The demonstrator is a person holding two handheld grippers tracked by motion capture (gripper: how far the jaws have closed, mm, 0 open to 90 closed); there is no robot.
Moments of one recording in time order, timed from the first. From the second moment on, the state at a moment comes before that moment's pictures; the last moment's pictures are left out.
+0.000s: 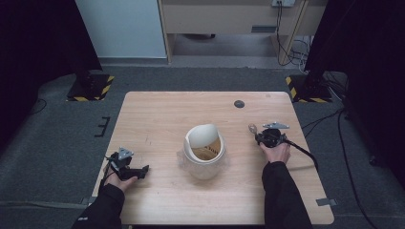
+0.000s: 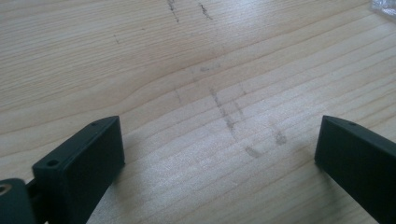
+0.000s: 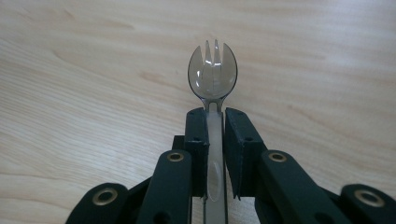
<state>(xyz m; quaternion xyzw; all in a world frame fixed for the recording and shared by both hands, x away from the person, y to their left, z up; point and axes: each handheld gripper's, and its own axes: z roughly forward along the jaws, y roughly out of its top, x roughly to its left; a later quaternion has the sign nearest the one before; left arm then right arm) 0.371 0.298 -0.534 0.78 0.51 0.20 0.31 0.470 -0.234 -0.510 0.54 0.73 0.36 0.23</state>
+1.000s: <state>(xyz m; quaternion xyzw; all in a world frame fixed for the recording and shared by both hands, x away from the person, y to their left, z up) 0.340 0.266 -0.451 0.68 0.46 0.24 0.51 0.359 -0.246 -0.394 0.39 0.66 0.59 0.25</state>
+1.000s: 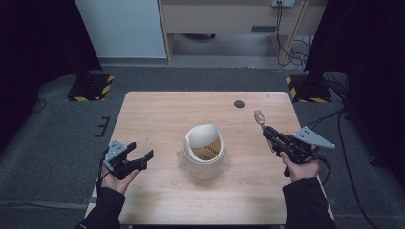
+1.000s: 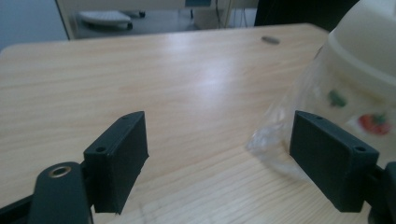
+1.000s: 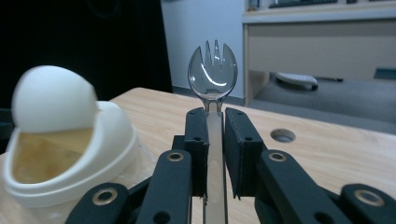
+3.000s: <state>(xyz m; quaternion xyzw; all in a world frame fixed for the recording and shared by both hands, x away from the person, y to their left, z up) 0.317 0.102 -0.364 0.65 0.32 0.16 0.67 0.308 -0.174 -0.388 0.24 0.70 0.64 0.20</state>
